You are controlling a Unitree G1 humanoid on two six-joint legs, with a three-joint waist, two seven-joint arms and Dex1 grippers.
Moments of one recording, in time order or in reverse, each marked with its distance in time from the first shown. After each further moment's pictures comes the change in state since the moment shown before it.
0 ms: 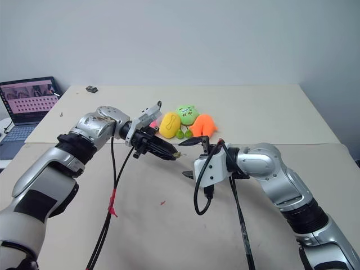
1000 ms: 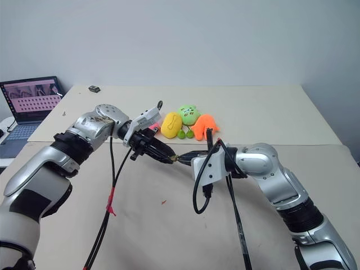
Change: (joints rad) left arm -0.010 0.056 -0.076 -0.056 -0.032 -0.104 0.006; right arm -0.005 0.042 -0.005 0.011 0.058 0.064 0.015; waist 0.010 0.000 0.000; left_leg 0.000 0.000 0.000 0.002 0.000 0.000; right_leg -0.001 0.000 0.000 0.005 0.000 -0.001
